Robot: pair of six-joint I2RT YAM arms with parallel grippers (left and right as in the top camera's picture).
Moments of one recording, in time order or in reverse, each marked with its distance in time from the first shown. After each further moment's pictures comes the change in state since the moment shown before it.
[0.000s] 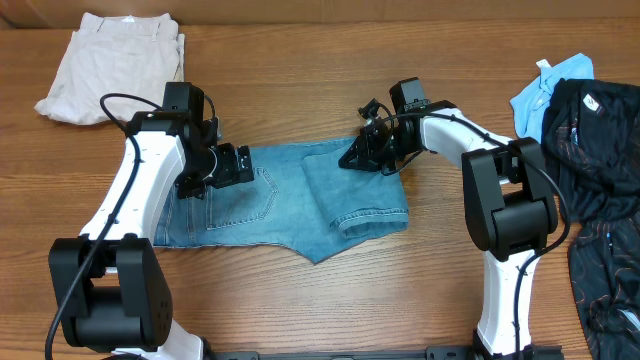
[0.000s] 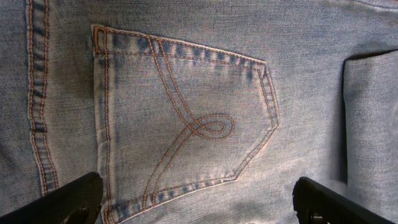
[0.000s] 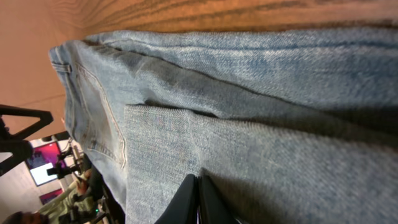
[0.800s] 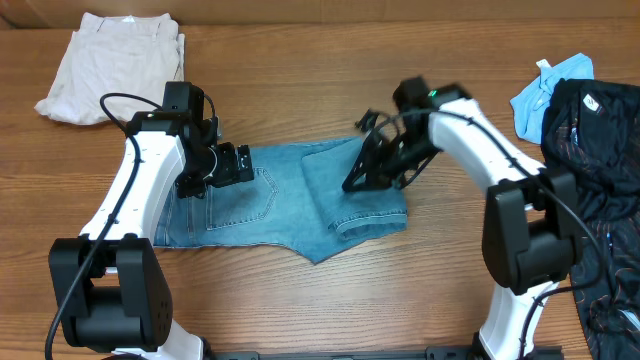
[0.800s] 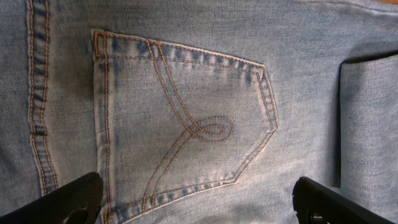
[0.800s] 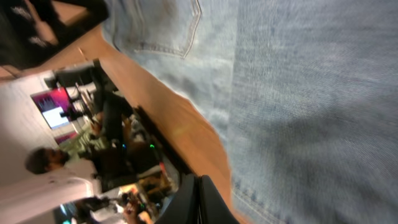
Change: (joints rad) left arm 0.000 0.000 0.000 0.008 0.000 0.000; right arm 0.057 -0.213 -0.008 -0.518 -0.056 -0.261
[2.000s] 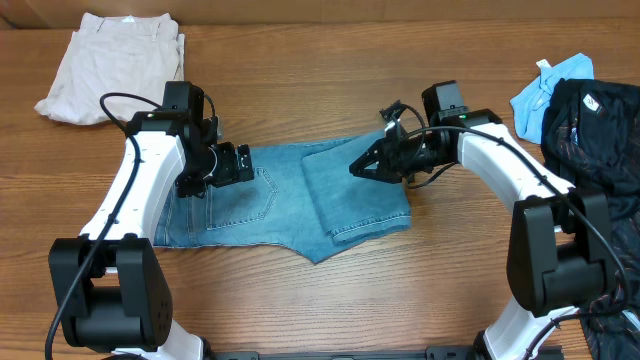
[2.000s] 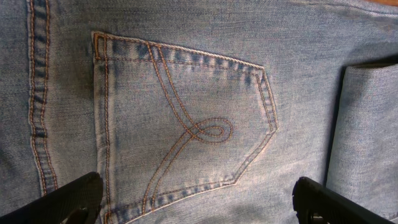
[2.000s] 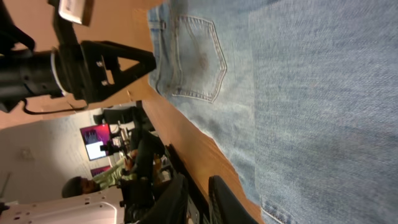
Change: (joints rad) left arm 0.000 0.000 0.000 0.004 0.000 0.000; right arm -0.100 -0.141 -0.211 0.396 -0.145 0.229
